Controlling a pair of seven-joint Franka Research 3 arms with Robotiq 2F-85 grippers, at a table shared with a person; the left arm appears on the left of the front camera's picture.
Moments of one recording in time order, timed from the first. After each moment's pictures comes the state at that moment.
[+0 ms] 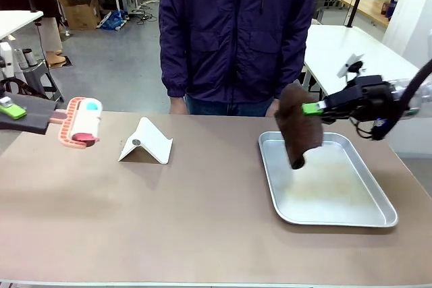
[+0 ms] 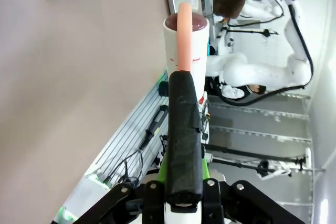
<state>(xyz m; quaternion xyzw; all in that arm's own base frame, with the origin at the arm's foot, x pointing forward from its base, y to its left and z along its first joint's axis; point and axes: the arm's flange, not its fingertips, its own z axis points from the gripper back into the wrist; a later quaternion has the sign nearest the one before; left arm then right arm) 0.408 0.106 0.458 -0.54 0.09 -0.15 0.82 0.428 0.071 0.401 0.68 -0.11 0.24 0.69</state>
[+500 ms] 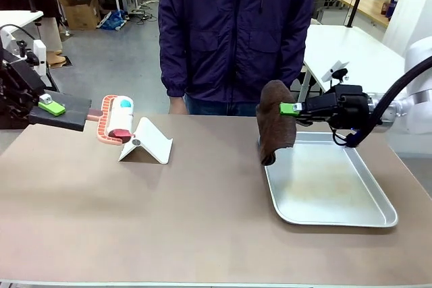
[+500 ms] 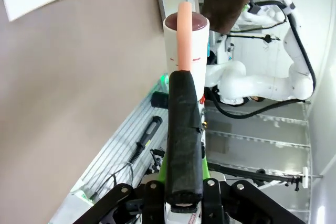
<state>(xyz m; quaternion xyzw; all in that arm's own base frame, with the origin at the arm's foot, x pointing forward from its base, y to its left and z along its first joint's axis) 0.415 0.043 0.457 -0.55 0.10 -0.14 0.82 0.421 0.107 0.380 0.71 -0.17 0.23 0.64</state>
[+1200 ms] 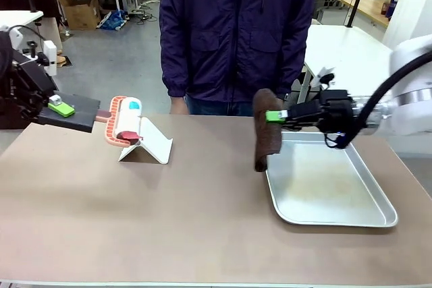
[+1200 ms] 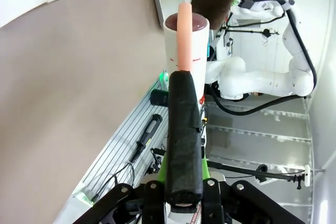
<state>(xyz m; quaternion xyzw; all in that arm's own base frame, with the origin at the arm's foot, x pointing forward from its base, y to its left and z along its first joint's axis) 0.420 0.021 0.458 -0.54 0.10 -0.16 0.82 0.426 0.139 0.365 0.68 -0.17 0.23 0.67</state>
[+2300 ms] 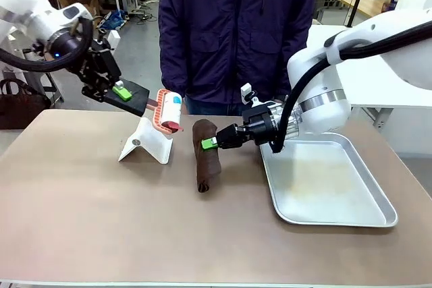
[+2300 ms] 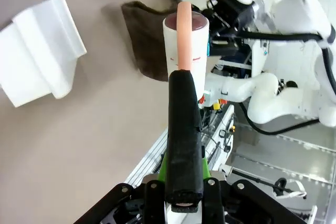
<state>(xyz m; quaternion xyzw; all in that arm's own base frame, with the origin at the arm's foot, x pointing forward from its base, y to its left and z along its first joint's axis) 0.532 -0.078 0.468 -0.45 0.12 -0.17 0.87 0.475 0.273 0.302 0.58 -0.13 0.26 0.76</state>
